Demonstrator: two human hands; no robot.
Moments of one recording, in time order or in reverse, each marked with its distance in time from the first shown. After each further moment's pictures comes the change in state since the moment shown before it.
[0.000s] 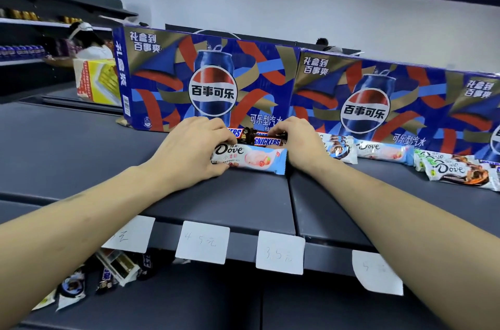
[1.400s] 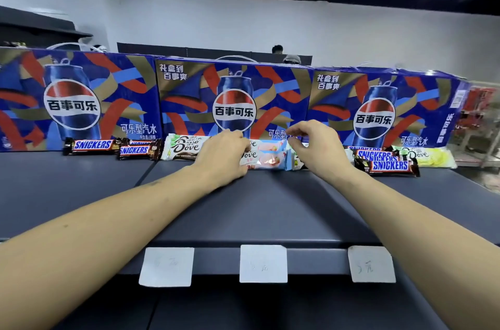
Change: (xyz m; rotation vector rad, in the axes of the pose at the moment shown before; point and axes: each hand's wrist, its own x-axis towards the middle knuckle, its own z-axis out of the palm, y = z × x) left_hand 0.169 0.247 0.100 0.001 -0.158 -0.083; right_hand -0.124 0.219 -0.155 0.051 0.272 0.142
